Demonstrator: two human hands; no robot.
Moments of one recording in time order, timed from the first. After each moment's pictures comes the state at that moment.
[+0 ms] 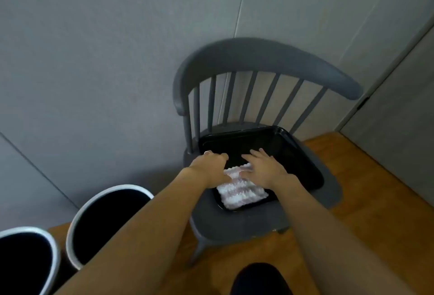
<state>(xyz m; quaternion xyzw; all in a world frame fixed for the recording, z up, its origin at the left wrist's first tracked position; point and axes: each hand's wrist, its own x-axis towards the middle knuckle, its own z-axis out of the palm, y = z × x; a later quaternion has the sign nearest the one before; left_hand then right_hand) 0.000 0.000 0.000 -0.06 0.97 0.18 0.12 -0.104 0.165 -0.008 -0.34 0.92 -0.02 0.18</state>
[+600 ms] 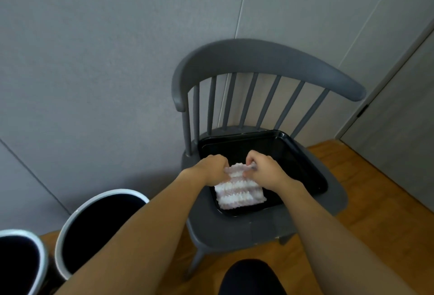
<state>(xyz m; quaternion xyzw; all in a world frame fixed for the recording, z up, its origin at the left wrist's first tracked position) -0.016 -0.005 -0.016 -0.08 0.94 0.32 0.12 -0.100 0.168 -0.009 -0.32 0.91 -0.23 0.13</state>
